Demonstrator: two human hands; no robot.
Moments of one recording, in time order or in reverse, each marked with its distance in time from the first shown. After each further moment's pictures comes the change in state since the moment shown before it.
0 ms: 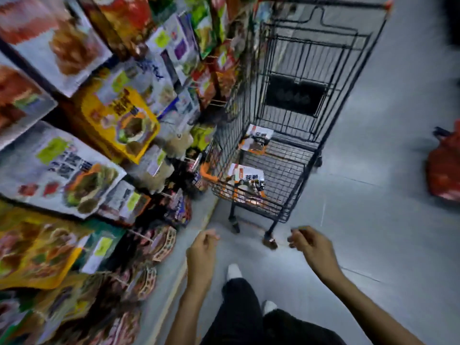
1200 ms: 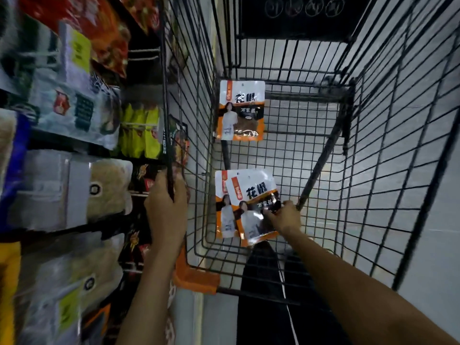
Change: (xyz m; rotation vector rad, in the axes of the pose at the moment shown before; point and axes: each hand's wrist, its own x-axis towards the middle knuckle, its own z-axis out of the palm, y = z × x) left_hand 0.440 0.026 0.130 0.436 -0.106 0.277; right_hand 0.386 0.126 0.210 -0.164 -0.004 0.781
